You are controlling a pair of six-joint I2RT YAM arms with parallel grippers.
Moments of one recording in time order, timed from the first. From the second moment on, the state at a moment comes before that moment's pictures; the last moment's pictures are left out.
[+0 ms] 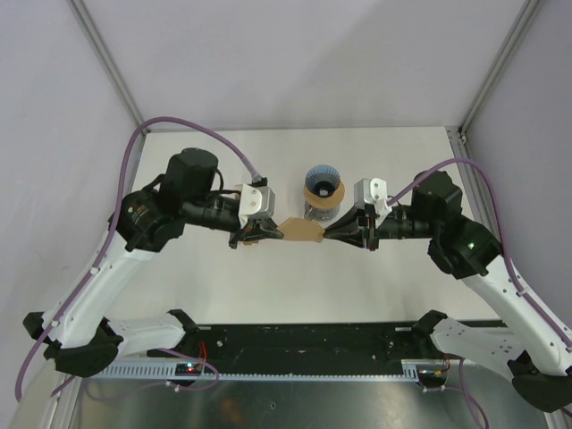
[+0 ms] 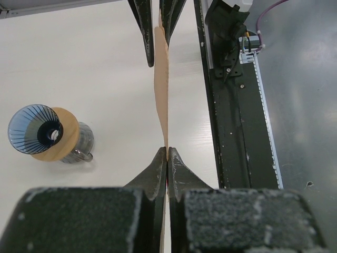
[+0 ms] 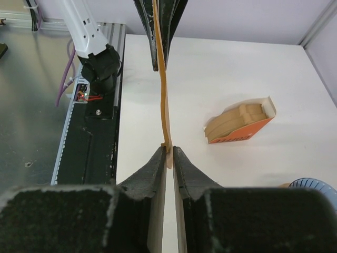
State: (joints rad) left arm -0.74 1.14 1.58 -1.00 0.76 0.52; right arm 0.68 0.93 1.20 -0.48 -0.81 -0.31
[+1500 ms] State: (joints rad) left arm -0.75 1.14 1.58 -1.01 0.77 0.53; right arm 0.65 0.96 1.22 -0.48 -0.88 -0.30
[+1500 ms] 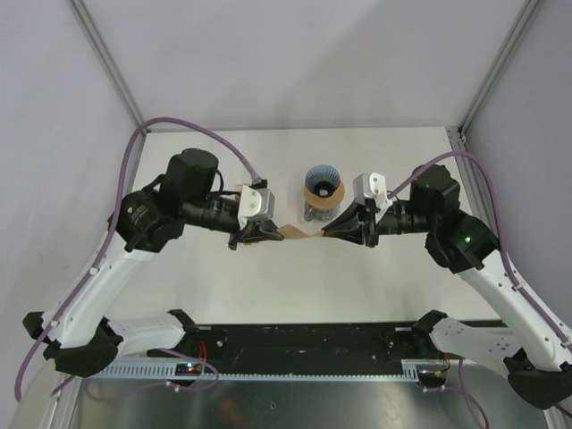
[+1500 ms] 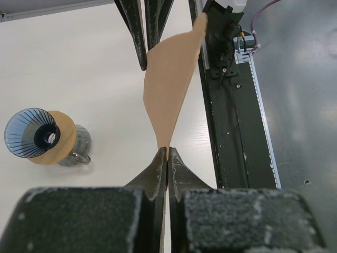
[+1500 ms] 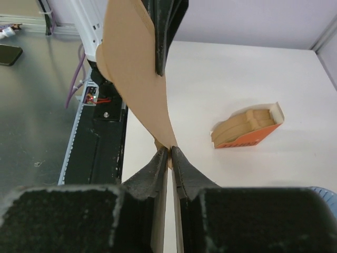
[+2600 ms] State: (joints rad) left arm -0.73 1.20 1.61 -0.85 0.07 0.30; right arm 0.74 1.02 1.21 -0.31 -0.25 0.01
